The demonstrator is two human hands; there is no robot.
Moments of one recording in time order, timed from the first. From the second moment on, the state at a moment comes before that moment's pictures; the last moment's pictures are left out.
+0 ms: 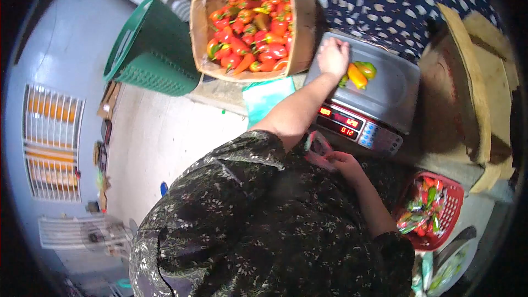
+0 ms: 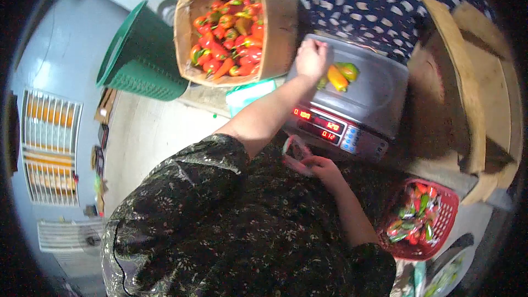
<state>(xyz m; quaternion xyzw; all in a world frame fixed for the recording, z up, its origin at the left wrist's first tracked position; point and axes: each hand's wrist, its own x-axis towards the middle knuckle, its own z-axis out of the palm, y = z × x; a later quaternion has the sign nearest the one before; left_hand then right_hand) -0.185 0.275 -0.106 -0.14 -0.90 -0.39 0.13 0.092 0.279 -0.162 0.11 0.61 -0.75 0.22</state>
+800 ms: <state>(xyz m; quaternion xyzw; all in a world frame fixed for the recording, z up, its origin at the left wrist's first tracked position) -0.301 -0.171 -0.141 0.08 -0.99 -0.11 0.06 0.089 0.275 -0.166 0.24 0.47 -0.83 0.21</state>
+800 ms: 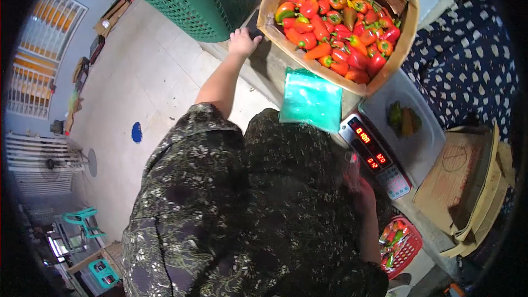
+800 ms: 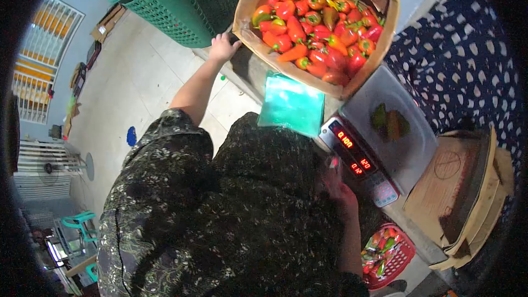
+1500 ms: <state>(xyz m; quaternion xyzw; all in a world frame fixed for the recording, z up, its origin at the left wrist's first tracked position) -0.255 -0.211 -0.161 -0.14 -0.92 -0.36 -0.12 0.084 0.264 -0.161 0.24 0.49 -0.82 0.20</state>
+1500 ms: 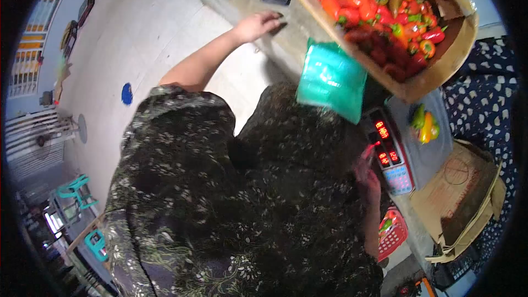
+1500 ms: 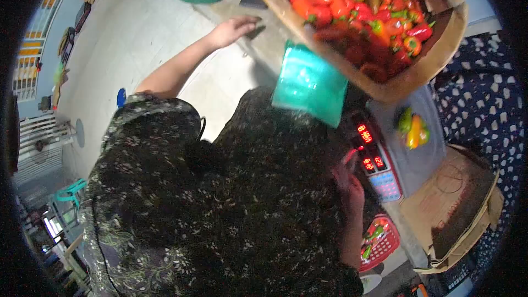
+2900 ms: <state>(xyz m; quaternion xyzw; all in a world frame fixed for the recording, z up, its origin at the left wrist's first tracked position) -0.125 -0.012 0.022 -0.27 -0.80 -0.53 0.06 0.086 0.252 -0.161 0.26 0.48 -0.82 0.14</state>
